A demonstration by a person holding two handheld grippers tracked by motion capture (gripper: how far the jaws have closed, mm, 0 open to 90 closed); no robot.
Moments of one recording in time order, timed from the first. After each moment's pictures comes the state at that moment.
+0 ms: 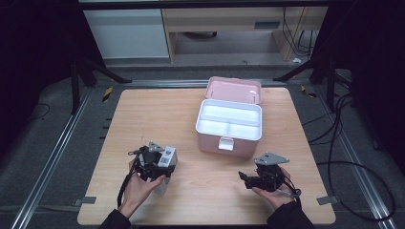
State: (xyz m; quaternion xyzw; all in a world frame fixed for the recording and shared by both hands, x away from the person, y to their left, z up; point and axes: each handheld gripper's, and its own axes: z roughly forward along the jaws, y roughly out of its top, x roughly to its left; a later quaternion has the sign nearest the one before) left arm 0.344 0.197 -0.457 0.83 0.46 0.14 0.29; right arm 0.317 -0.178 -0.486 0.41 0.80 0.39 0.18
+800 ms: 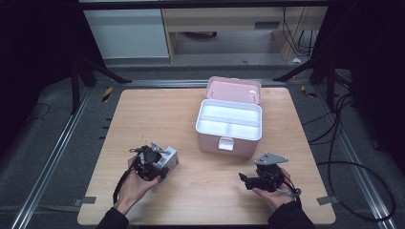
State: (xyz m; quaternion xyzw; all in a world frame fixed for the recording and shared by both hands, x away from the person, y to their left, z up) left arm 0.353 0.203 -0.461 0.87 0.43 0.12 0.21; right arm 0.319 -0.179 -0.490 0.42 0.81 0.37 0.17
